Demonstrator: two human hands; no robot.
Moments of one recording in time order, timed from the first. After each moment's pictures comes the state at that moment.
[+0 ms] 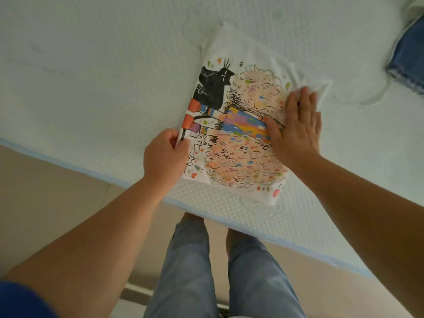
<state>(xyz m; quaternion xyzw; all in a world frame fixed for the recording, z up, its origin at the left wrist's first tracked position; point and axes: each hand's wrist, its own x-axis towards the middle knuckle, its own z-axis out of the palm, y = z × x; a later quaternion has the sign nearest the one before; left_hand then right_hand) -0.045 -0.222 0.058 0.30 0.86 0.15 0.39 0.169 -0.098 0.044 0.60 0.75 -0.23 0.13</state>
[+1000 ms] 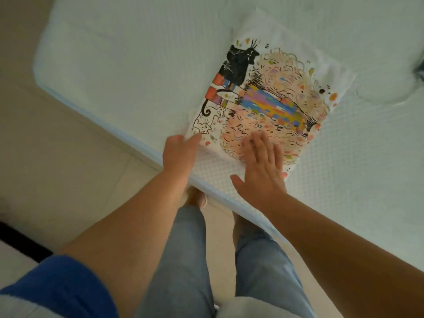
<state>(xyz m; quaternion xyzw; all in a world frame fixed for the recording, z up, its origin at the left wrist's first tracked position) -0.006 -0.274 0.065 -0.06 0.85 0.30 0.44 0.163 -0.222 0.064 0.40 0.86 -0.24 0.20</state>
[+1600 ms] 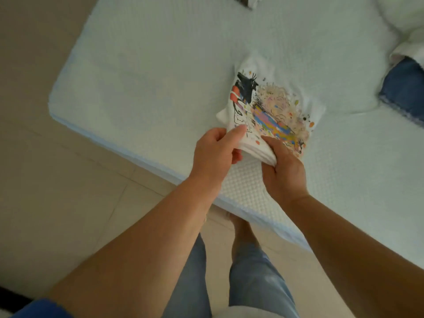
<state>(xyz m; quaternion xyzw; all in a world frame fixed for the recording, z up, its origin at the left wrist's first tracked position) -0.043 -0.248 0.163 0.01 0.65 0.50 0.57 0.103 -0.212 0.142 0.53 0.78 -0.32 -0.09</state>
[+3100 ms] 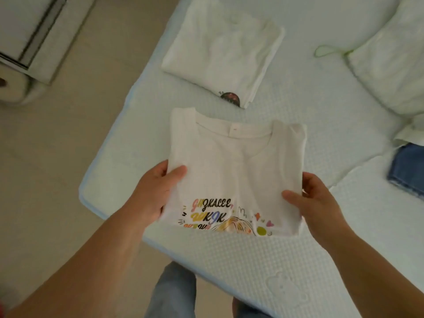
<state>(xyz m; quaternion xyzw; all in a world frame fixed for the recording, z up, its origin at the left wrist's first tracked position) -0.169 -0.149 0.179 0.03 0.73 0.43 0.54 0.100 -0.044 0.157 0.61 0.43 -0.66 -0.13</state>
